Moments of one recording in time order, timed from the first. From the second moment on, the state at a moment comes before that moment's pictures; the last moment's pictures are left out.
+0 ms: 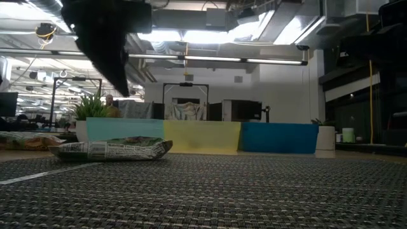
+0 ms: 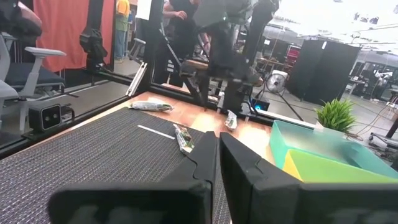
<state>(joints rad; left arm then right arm) -0.31 1.46 0.97 -0.67 -0.31 -0.58 0.04 0.00 0.01 0.05 -0.17 -0.22</state>
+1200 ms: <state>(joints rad) -0.31 1.73 0.97 -0.47 -0.13 -0.60 0.04 0.00 0.01 0.05 -0.18 -0.22</state>
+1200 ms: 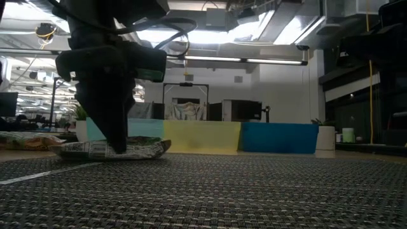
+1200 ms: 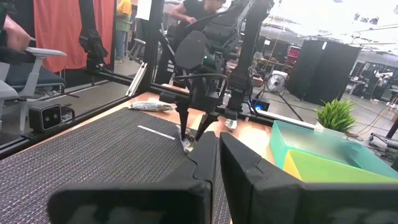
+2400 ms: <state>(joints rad) -0.23 1.71 1.40 -0.94 -0.33 -0.39 0.04 0.00 0.01 0.05 -0.18 -0.22</state>
